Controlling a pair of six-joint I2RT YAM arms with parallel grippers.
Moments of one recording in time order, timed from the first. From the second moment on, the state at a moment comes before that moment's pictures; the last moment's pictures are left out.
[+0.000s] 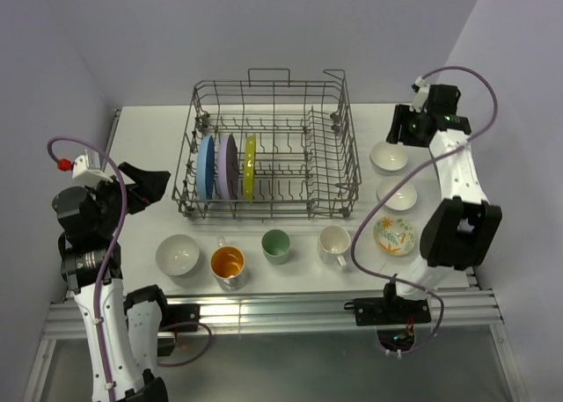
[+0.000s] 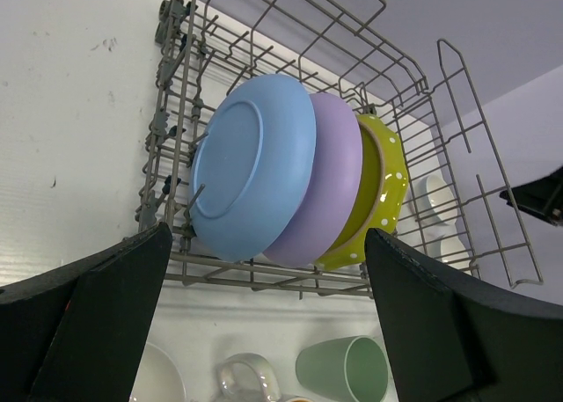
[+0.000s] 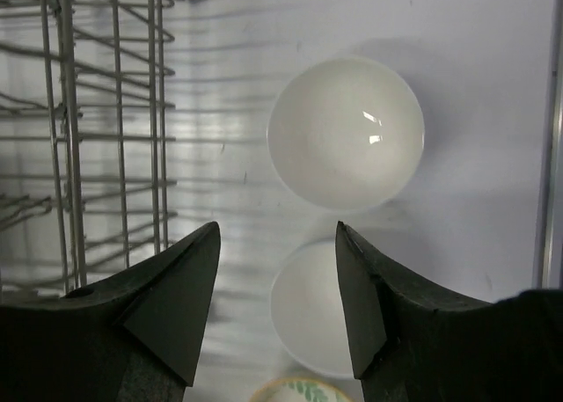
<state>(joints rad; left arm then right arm) 0.31 0.58 0.85 -0.48 0.53 -0.55 -0.22 1.57 1.47 -0.70 -0.26 -0.01</state>
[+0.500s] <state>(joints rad) 0.31 0.59 0.85 -0.48 0.53 -0.55 -0.05 2.03 1.77 -0.77 -0.04 -0.07</state>
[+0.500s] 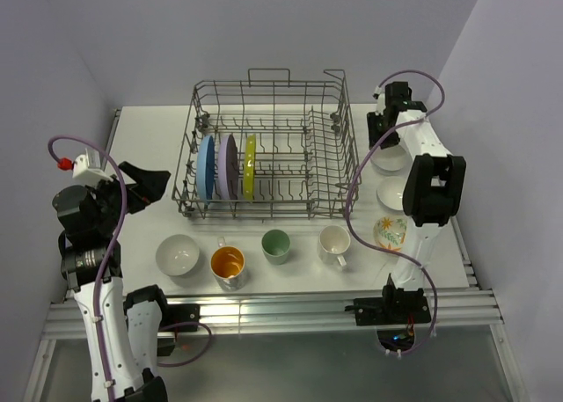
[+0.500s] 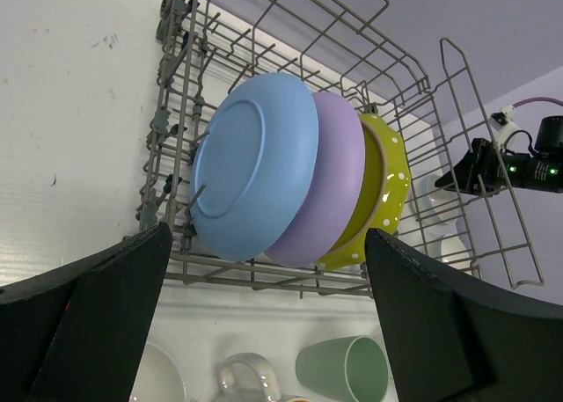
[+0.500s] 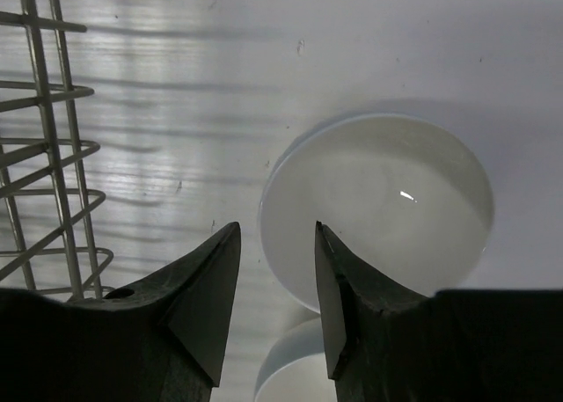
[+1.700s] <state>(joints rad) 0.31 0.60 0.85 -0.48 0.53 -0.55 0.05 2.15 1.76 -0.82 0.12 -0.06</state>
